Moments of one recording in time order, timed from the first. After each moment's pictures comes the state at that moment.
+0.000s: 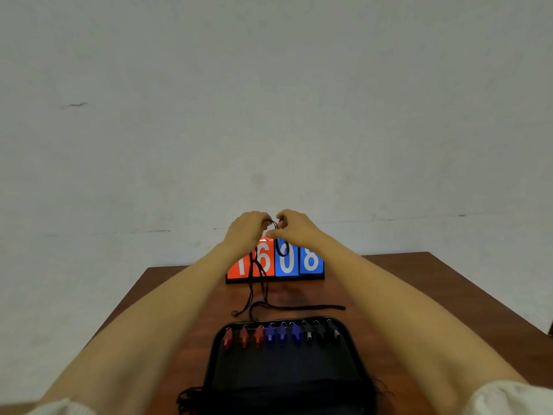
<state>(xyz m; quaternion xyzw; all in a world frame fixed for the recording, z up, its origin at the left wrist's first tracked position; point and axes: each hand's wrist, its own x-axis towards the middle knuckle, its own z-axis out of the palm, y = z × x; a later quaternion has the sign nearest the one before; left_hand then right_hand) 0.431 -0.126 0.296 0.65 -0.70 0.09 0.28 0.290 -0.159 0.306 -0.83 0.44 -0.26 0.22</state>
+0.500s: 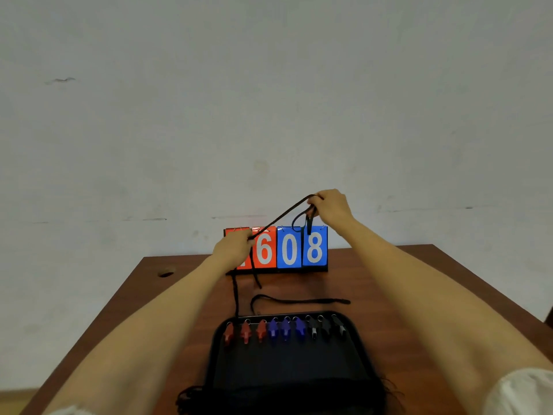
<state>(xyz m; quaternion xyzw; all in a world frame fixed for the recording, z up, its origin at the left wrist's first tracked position) 0.472 -0.142 0.239 0.73 -0.64 -0.06 0.23 0.267 -0.221 0.303 -0.71 0.51 -0.42 0.27</state>
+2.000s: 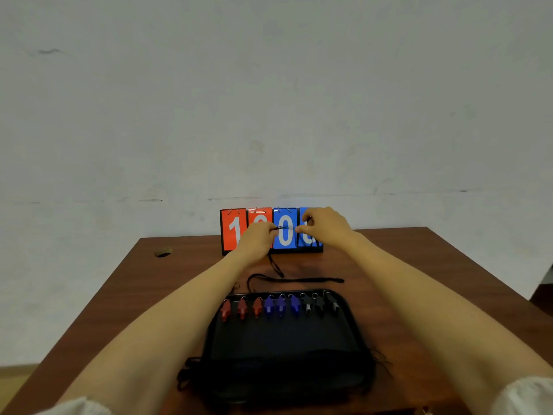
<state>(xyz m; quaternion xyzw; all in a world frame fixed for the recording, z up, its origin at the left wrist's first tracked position) 0.418 -0.135 0.217 0.67 -0.67 -0.11 0.30 0.249 -0.193 0.246 -0.84 0.51 -0.17 0.06</state>
